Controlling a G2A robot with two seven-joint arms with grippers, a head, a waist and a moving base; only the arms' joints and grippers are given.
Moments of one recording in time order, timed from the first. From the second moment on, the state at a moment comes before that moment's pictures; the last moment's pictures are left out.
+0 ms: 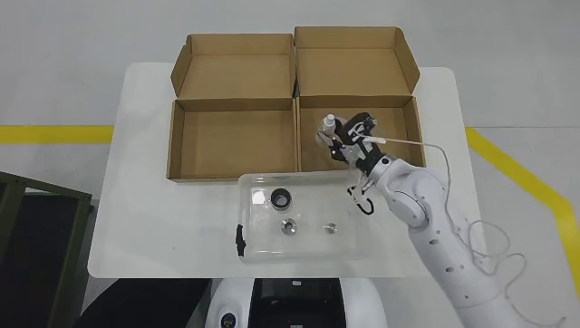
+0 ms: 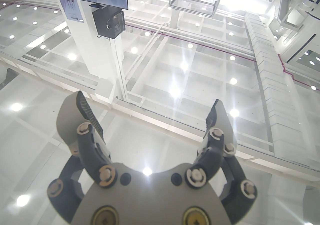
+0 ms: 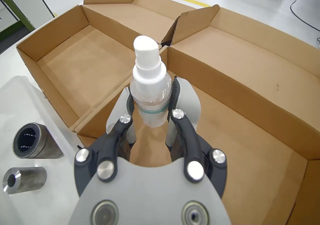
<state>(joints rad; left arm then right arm) -0.37 -0.34 -0.25 -1.16 3.07 0.41 0.06 -1.11 -1.23 1.15 -1.57 -1.17 -0.37 0.25</state>
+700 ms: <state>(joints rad) -0.37 -0.34 -0.25 -1.16 3.07 0.41 0.06 -1.02 -1.25 1.11 -1.47 -1.13 -0.36 0.35</state>
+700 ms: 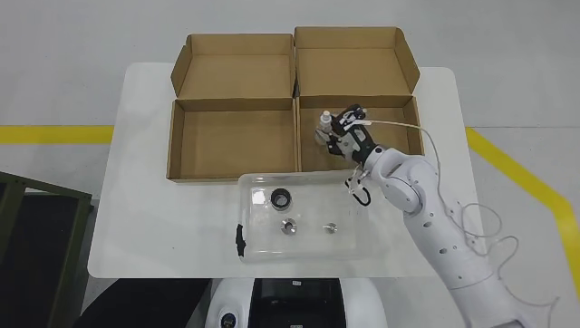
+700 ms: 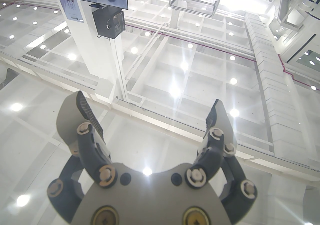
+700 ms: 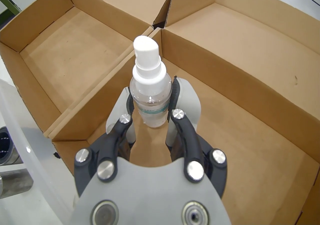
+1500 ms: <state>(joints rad) -0.37 -0.34 -0.25 -1.16 3.07 0.41 0.06 -1.16 -1.21 1.20 -1.90 -1.22 -0.49 0.43</state>
